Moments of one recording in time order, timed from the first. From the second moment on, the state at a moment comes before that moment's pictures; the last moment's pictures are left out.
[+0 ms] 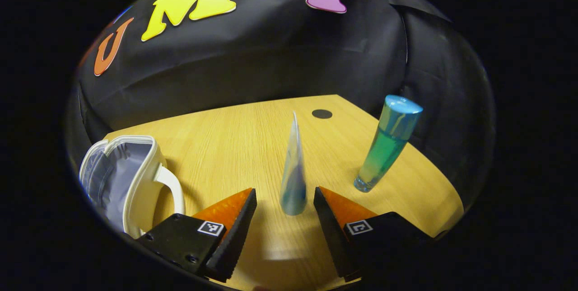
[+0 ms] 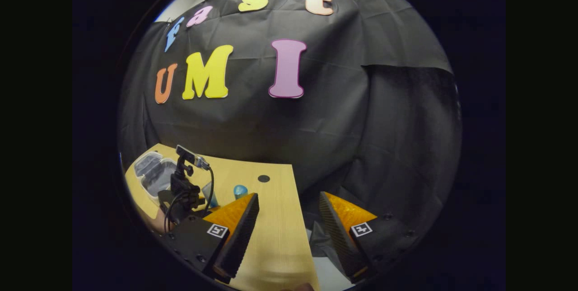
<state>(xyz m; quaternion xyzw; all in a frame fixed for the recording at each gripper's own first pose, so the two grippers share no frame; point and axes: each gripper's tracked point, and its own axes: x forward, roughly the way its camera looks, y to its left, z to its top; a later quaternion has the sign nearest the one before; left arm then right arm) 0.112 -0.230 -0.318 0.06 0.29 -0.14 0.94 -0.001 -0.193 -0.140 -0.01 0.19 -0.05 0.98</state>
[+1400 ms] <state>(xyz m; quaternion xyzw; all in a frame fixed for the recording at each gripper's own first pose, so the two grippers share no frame) 0.018 -0.047 -0.155 0.04 0.25 -0.02 0.97 0.123 -0.078 -0.356 0.07 0.30 0.02 0.95</state>
